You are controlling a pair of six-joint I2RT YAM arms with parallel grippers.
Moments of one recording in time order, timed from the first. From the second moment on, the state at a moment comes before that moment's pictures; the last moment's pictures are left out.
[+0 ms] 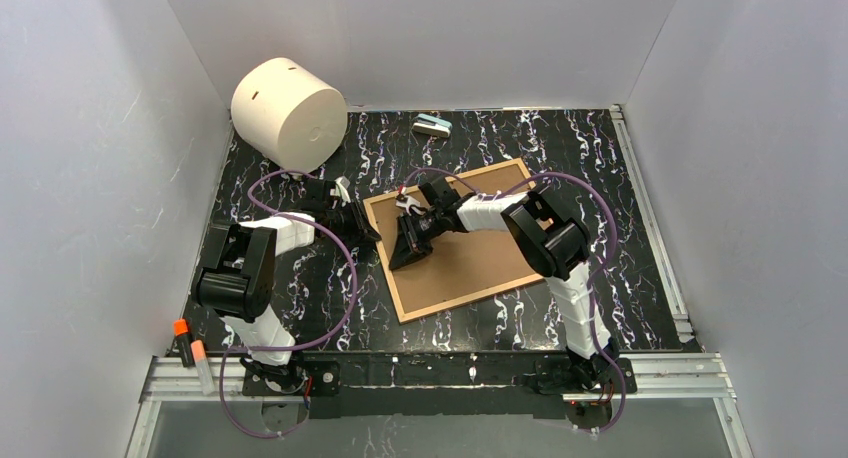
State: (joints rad) left arm -0.20 1.69 0.79 -0.09 0.42 -0.59; right arm 0.73 2.22 1.36 -0.08 -0.94 0.62
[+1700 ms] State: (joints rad) left arm -0.28 2.11 1.50 -0.32 0.40 -0.18; right arm 0.31 1.46 0.87 -0.90 -0.21 0.71
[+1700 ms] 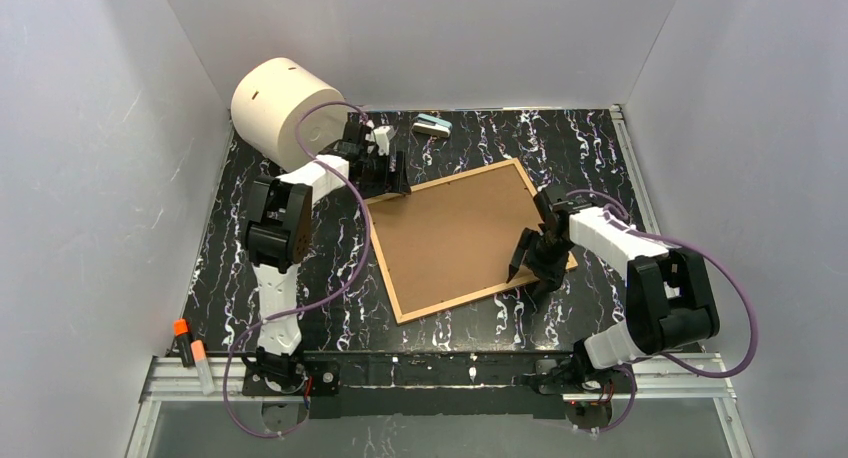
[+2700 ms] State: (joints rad) left arm -0.39 1.58 0.78 -0.36 0.51 -0.37; right arm 0.20 1.79 1.26 -0.69 0.02 0.62
